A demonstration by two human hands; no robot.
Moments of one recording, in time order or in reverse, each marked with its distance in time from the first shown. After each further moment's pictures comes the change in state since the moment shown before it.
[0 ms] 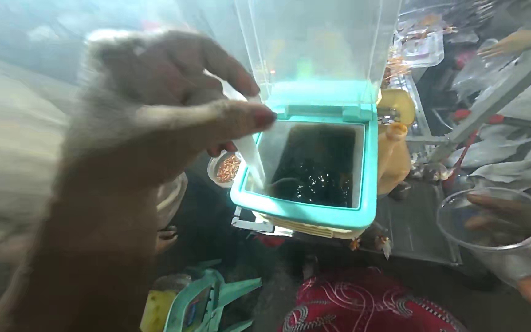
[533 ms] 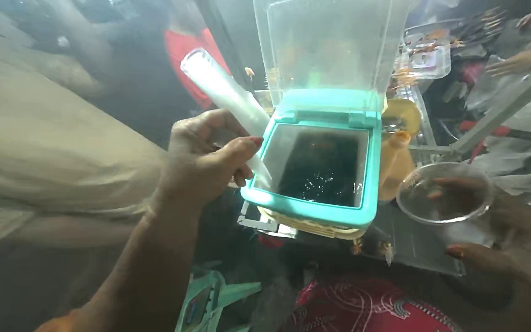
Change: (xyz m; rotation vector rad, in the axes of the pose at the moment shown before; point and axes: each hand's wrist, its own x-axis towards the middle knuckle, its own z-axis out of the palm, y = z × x) left_hand -0.042 -0.028 0.018 -0.005 0.180 -0.190; right_hand 0.055 -0.001 0.021 -0.218 -0.032 -0.390
